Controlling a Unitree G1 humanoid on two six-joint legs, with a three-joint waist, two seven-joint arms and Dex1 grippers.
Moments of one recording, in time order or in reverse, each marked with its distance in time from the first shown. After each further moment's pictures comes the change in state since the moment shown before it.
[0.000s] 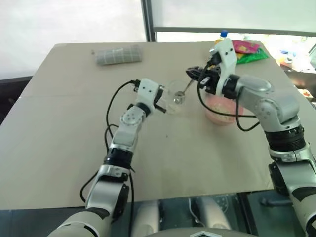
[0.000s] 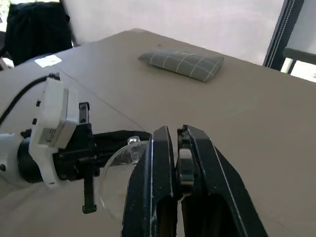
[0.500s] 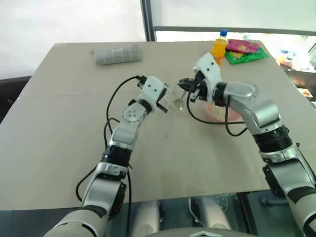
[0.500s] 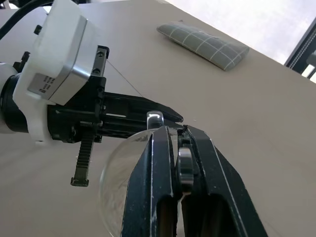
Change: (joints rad) left arm -0.016 0.023 -0.035 -0.028 0.046 0.007 -0.033; right arm 0.028 0.069 0.013 0.072 -0.153 -0.045 0.134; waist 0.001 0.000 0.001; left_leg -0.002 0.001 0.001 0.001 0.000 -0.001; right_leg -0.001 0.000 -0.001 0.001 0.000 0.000
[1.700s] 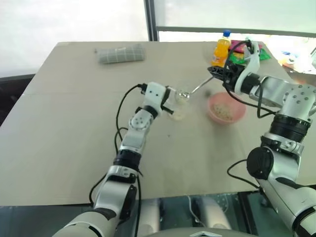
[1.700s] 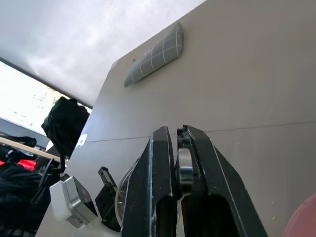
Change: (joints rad) left arm 0.017 -0.134 0.055 0.162 -0.039 -0.188 0.072; right arm -0.135 0.187 -0.836 0.062 0.468 0.753 -0.561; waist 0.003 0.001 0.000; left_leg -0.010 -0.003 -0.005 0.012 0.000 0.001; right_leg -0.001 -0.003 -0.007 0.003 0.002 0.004
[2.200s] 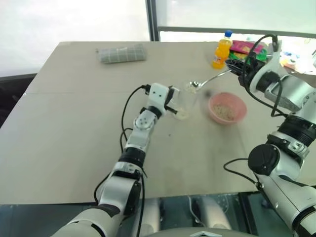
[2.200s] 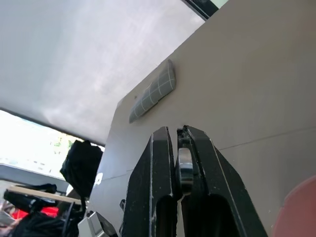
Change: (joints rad) left arm -0.062 -0.043 0.011 0.174 -0.008 -0.141 0.004; right arm -0.010 0.051 -0.272 -0.002 0.173 0.043 -0.273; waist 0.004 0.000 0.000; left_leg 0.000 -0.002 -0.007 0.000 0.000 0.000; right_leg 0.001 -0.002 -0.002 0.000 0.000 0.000
